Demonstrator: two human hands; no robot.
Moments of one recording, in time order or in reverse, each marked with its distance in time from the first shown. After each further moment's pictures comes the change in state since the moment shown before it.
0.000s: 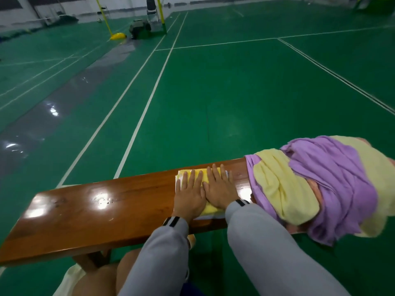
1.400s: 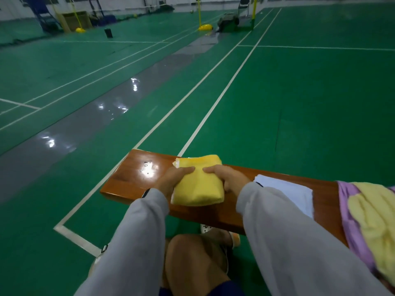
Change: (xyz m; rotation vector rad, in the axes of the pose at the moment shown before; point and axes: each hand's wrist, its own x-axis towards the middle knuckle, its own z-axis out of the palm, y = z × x) left_hand -0.092 -0.242 -0.147 -1.337 -0.020 -0.878; right_hand 0.043 -0.254 -0.036 1.112 -0.755 0.405
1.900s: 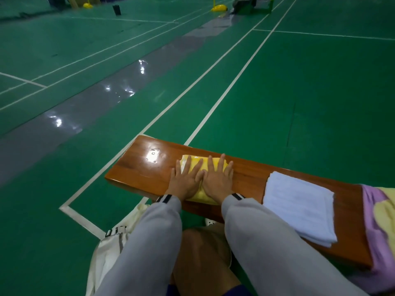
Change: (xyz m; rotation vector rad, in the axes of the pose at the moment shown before) left_hand 0.088 -0.099 -0.015 1.241 0.153 0.399; right_hand 0.063 0.061 0.066 -1.130 0.505 -0.546
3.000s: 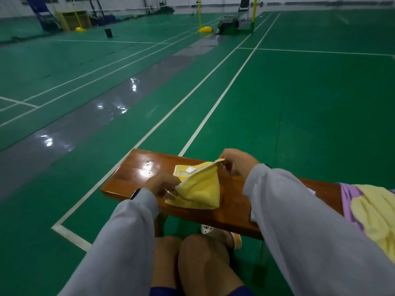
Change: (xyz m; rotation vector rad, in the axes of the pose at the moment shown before) left_hand -0.050 0.019 -0.124 -0.616 -0.380 -0.477; right_hand 0.031 0.028 -0.140 0.962 -0.389 0.637
